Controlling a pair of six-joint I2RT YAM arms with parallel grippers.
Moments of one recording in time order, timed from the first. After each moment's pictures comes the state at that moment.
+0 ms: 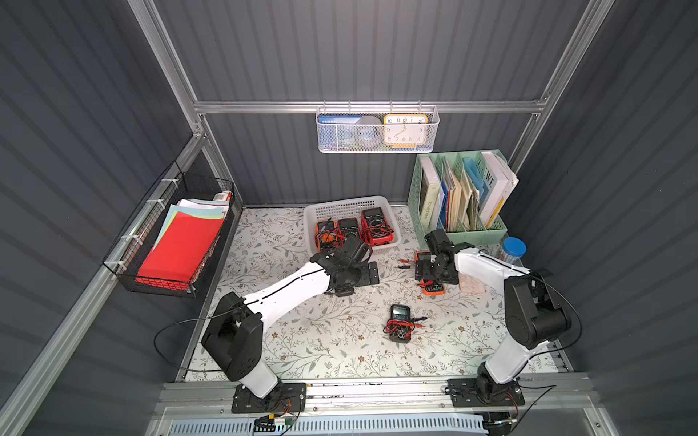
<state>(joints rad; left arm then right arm) -0.69 1.61 1.24 -0.62 0.00 -0.73 0.29 1.74 1.11 -0.65 0.11 0.42</state>
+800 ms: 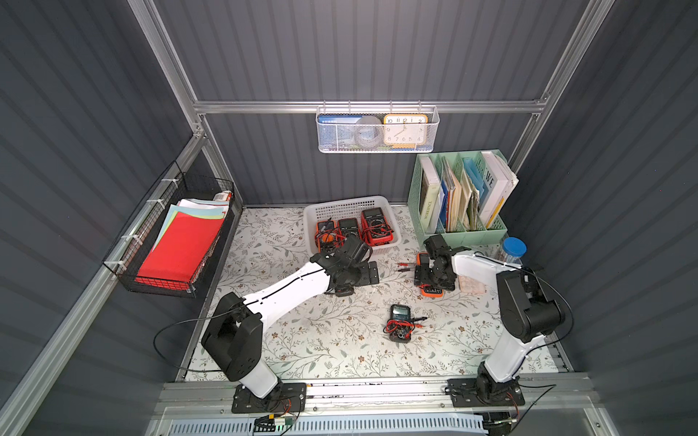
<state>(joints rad) -0.69 1.61 1.24 -0.62 -0.02 -0.73 0.28 1.76 1.05 -0.61 0.02 0.46</state>
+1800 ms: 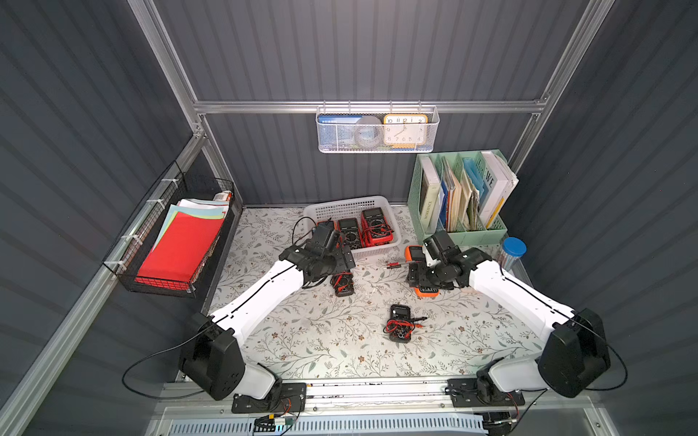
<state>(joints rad) -0.50 1.46 1.22 -0.70 -0.06 -0.77 0.48 1.41 1.13 -0.82 -0.02 0.50</state>
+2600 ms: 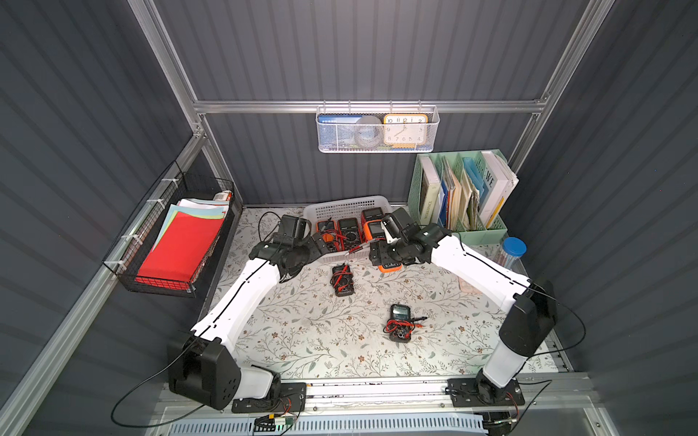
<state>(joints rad) -0.26 1.38 1.22 -0.71 0.01 -0.77 0.66 1.76 1.61 -0.83 0.05 0.47</state>
